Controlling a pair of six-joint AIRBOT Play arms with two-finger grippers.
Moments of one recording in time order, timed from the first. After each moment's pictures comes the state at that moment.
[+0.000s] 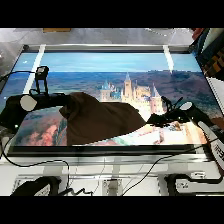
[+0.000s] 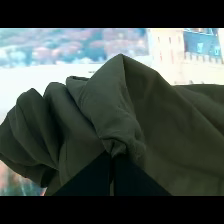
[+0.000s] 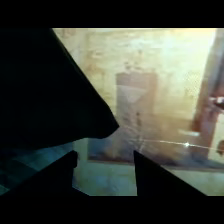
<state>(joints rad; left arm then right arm) -0.12 -1.07 1.00 1.31 -0.79 -1.48 -0.15 -1.47 0.87 -0.88 1.08 1.13</state>
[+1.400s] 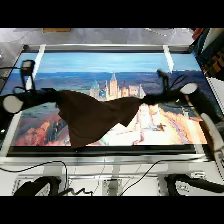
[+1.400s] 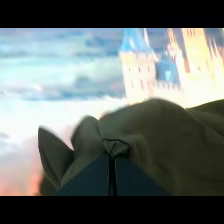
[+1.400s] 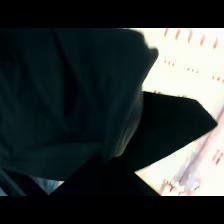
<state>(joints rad) -0.03 -0.95 1.02 1.31 -0.78 -1.38 0.01 -1.34 1.19 -0.75 1.06 0.98</state>
